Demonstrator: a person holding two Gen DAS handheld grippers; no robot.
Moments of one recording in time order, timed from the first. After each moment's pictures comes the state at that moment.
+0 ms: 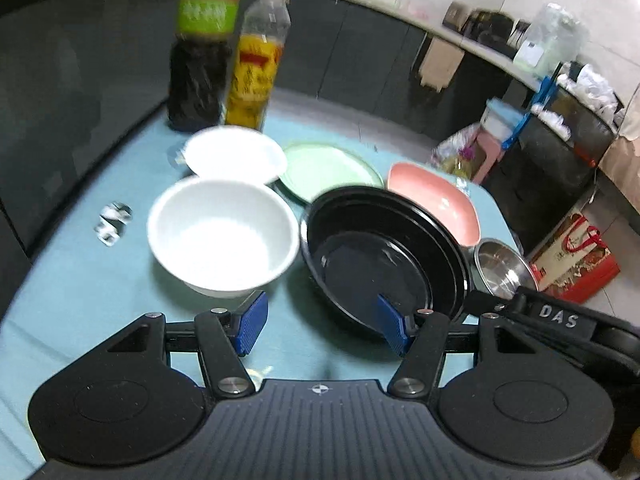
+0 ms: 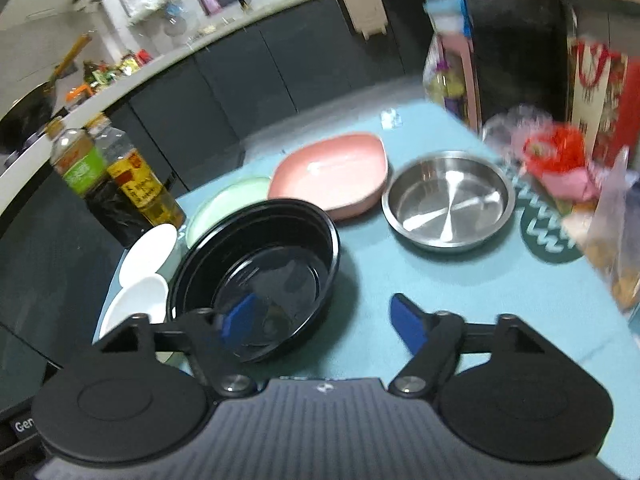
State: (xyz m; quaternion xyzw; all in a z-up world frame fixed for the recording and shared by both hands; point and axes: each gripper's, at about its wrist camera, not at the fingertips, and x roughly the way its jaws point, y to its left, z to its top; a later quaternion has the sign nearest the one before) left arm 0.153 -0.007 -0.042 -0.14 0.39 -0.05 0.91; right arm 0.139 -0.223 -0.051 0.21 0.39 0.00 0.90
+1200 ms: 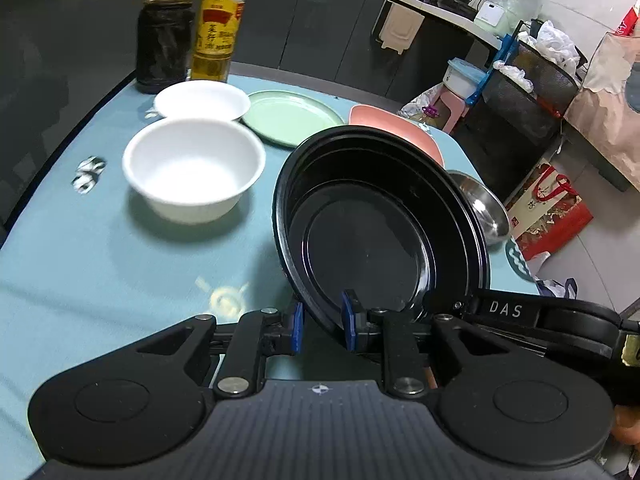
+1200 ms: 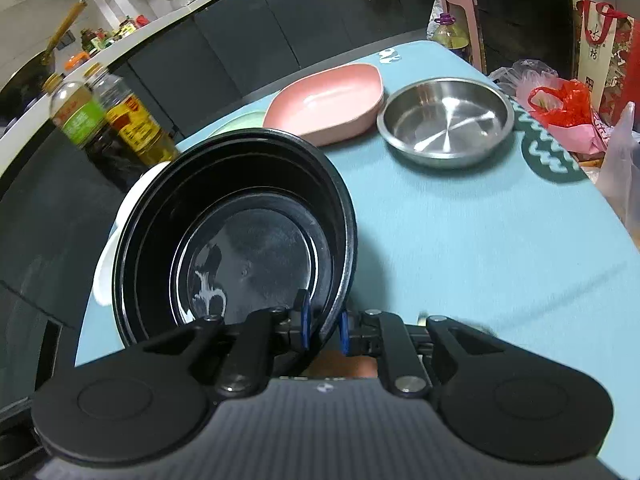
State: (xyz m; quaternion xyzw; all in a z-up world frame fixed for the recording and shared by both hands) left arm 0.100 -0.010 -0.062 -0.11 0.41 -0.11 0.90; right arm 0.093 -0.214 -0.067 0.20 0.43 0.03 0.88
